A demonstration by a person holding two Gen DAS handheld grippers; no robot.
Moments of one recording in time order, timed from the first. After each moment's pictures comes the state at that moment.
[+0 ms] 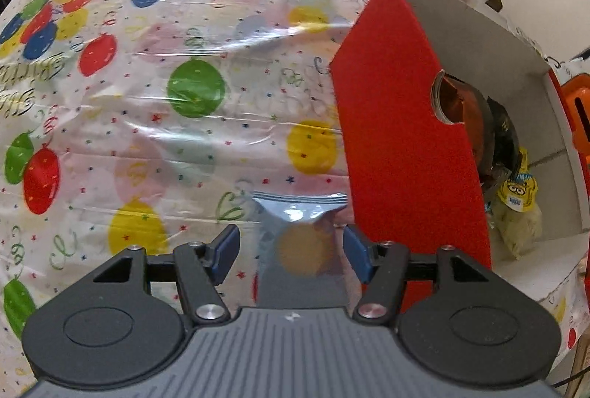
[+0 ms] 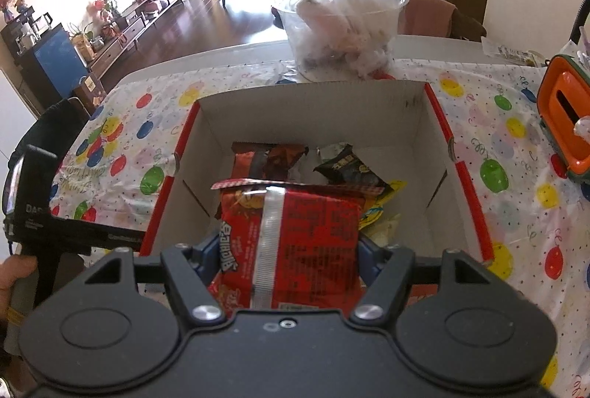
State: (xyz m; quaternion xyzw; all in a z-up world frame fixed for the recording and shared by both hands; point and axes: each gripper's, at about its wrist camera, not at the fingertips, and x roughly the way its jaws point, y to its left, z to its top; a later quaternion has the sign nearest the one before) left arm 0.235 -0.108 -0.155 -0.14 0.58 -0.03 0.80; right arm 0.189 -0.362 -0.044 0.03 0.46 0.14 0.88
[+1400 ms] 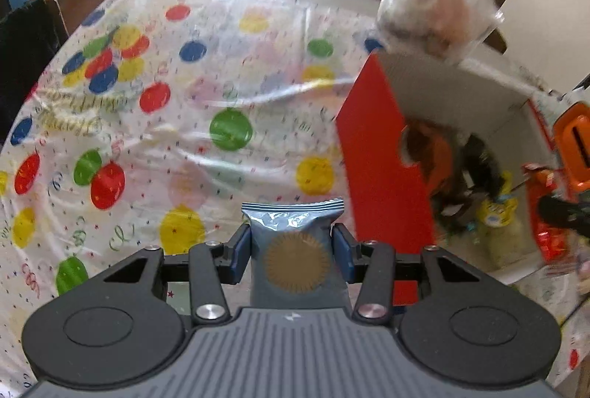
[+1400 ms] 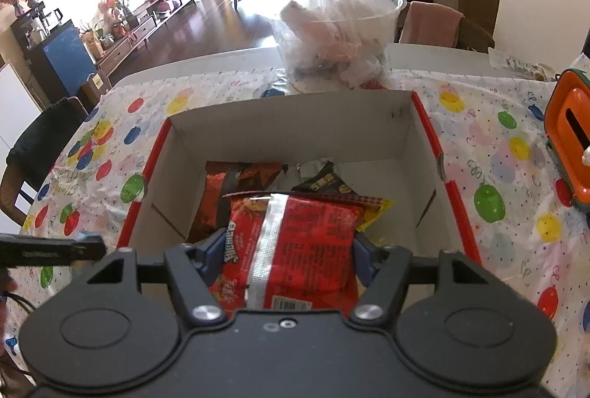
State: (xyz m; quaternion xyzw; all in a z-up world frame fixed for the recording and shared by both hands) left arm 0.193 -0.112 -0.083 -0.13 0.52 0.03 0.85; right arm 0.224 -0.399 -0.054 0.01 0.45 0.16 0.88
